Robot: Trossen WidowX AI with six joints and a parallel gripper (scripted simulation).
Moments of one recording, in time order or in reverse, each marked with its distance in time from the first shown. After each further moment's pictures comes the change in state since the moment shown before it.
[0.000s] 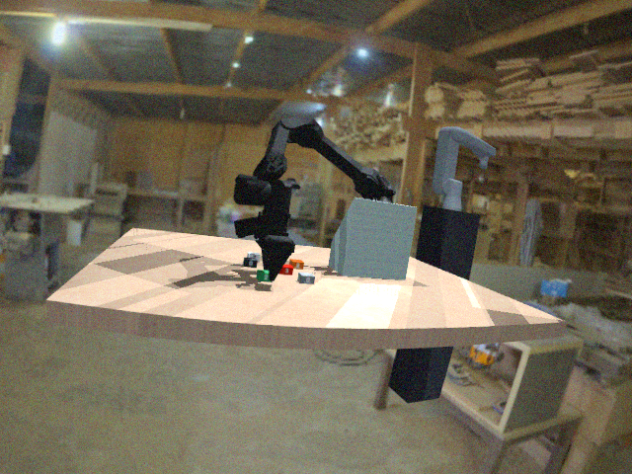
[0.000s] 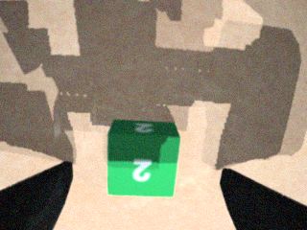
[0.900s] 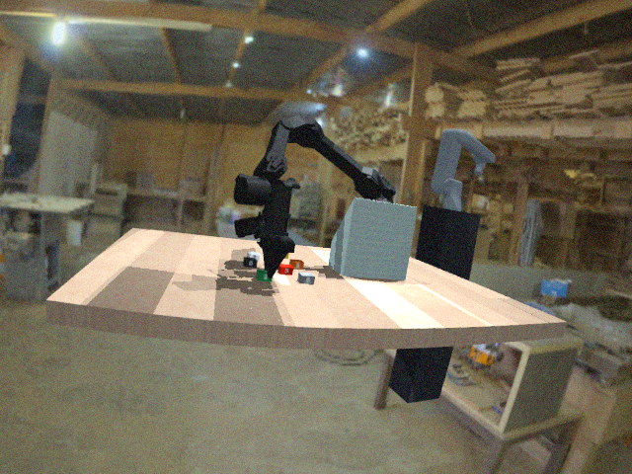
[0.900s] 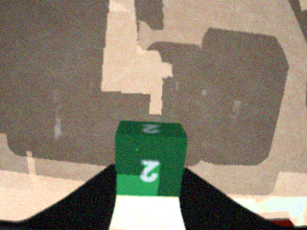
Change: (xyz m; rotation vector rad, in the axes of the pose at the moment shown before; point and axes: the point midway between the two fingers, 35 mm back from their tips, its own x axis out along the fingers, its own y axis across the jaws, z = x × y) arm 0.000 0.001 0.000 -0.002 -0.004 0.000
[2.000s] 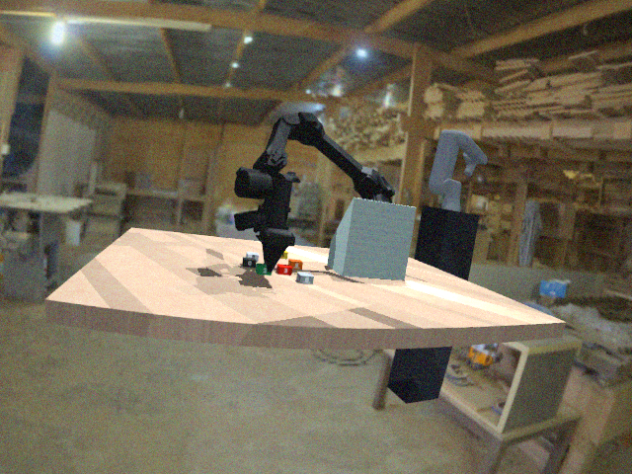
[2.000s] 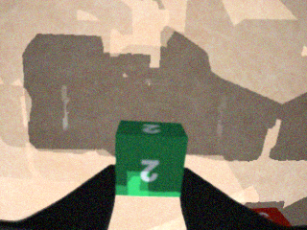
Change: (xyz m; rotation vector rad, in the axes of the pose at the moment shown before) arm -0.014 -0.001 0.000 -0.007 -0.004 -0.008
